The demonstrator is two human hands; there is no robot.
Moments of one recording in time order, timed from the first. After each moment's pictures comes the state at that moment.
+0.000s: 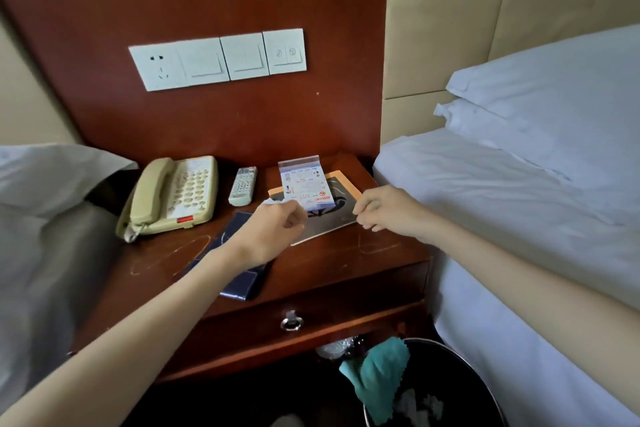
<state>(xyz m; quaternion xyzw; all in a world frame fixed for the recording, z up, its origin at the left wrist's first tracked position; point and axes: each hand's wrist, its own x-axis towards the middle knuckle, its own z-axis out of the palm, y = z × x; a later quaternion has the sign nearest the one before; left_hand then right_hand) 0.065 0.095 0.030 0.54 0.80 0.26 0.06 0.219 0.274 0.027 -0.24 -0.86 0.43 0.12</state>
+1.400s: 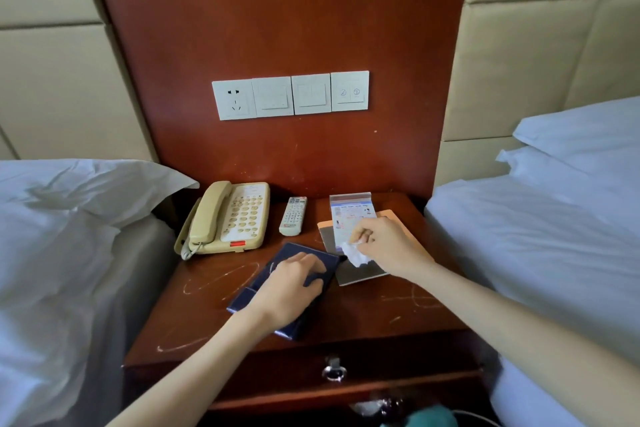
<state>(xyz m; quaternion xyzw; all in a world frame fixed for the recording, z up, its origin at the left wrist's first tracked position) 0.031 0.056 -0.003 0.50 0.82 0.27 0.00 0.127 0.234 0.030 -0.17 -0.90 0.33 0.20</state>
